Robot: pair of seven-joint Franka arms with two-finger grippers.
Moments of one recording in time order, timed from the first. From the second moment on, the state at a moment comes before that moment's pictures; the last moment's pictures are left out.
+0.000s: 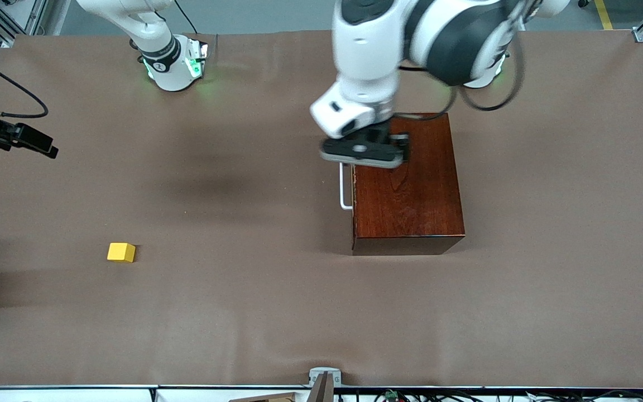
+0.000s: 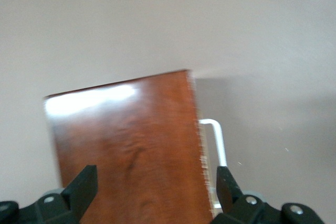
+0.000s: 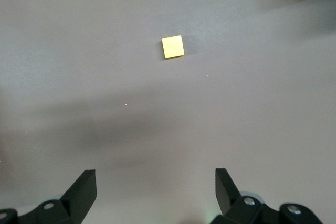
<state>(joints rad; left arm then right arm) -0.46 0.38 -0.31 -1.24 0.29 1.64 -0.64 0.09 0.00 -0.13 -1.59 0.00 1.52 0.15</state>
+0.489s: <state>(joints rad) -0.12 0.22 -0.31 -1.25 0.15 1.48 -0.57 0.07 0.00 -0.14 -1.59 0.00 1.51 0.12</state>
